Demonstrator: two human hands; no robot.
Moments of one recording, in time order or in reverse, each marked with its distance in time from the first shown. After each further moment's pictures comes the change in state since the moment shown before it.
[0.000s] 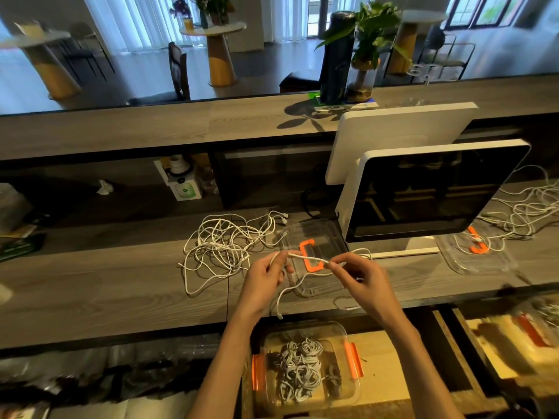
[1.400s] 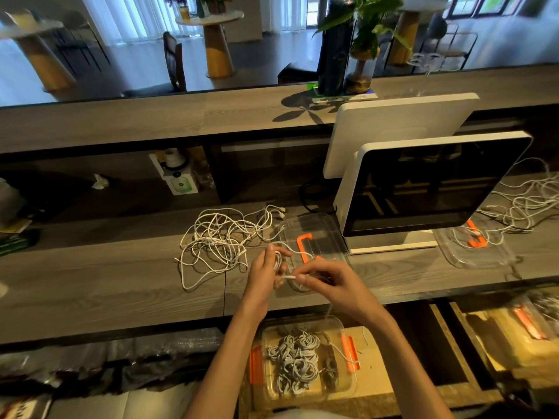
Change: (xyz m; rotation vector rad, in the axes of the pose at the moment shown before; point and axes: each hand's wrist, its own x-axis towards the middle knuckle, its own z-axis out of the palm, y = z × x) left_hand 0.002 -0.004 0.017 -0.152 0.092 -0.182; right_hand 0.002 -0.013 0.022 0.173 -0.341 -0.074
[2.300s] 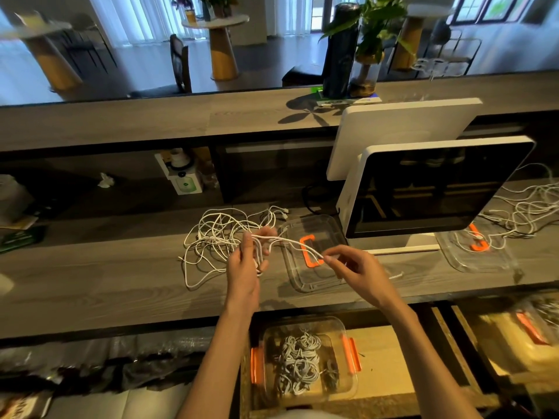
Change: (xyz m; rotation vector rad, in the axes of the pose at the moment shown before) left_hand -0.002 0.013 -0.020 -0.427 0.133 0.136; right_hand 0.005 0.021 -0.034 -0.273 0.182 0.063
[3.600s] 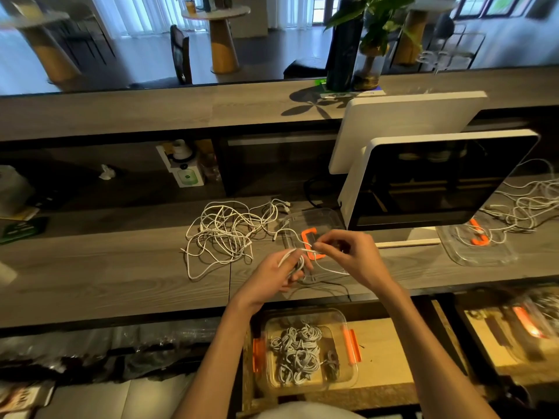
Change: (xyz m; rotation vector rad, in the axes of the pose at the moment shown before) left_hand -0.018 0.000 0.000 0.505 -0.579 -0.125; right_hand 0.013 -0.026 0.006 -0.036 0.046 -0.080
